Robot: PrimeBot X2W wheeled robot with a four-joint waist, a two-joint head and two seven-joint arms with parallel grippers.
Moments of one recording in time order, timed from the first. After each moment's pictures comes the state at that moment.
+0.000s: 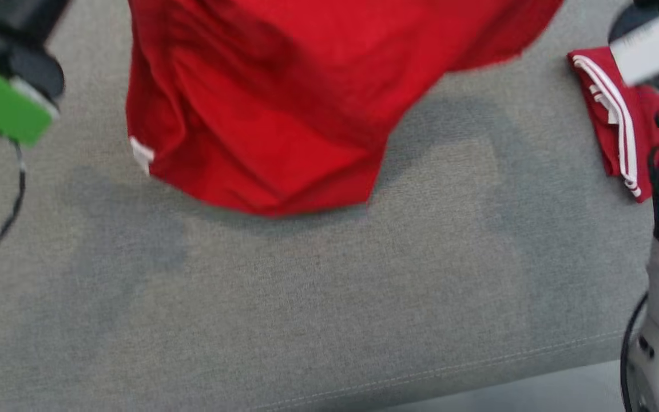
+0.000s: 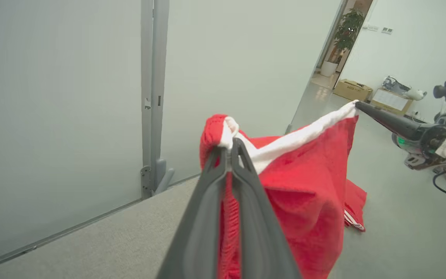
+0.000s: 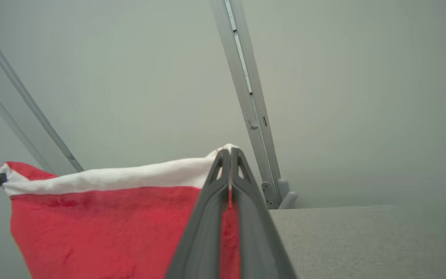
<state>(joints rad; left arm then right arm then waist) -0.96 0.84 -0.66 -0.21 -1.33 -0.03 0.12 -0.73 -0.16 -0.07 -0.22 0.60 0.13 0.51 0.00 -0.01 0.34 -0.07</state>
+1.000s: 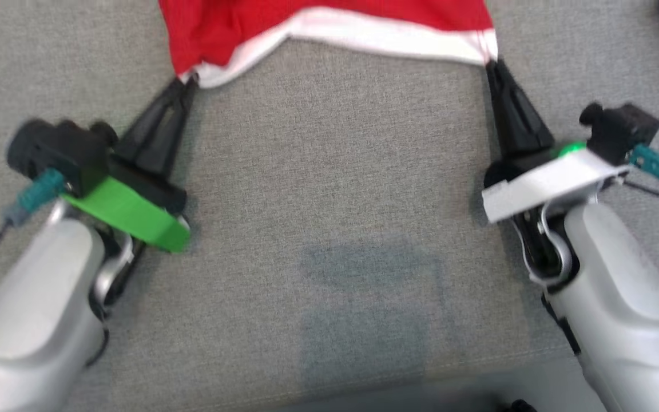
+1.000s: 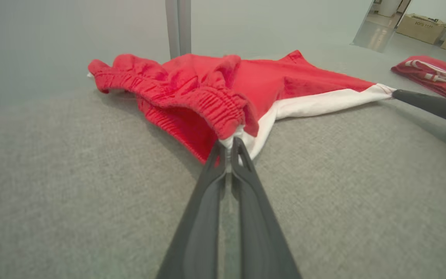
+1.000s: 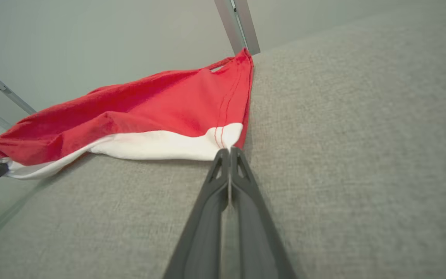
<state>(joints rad) -0.78 0.53 -0.67 0.24 -0.64 -0.13 -0.26 -0.64 -0.18 0.28 0.34 0.58 0.13 -0.24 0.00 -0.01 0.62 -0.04</state>
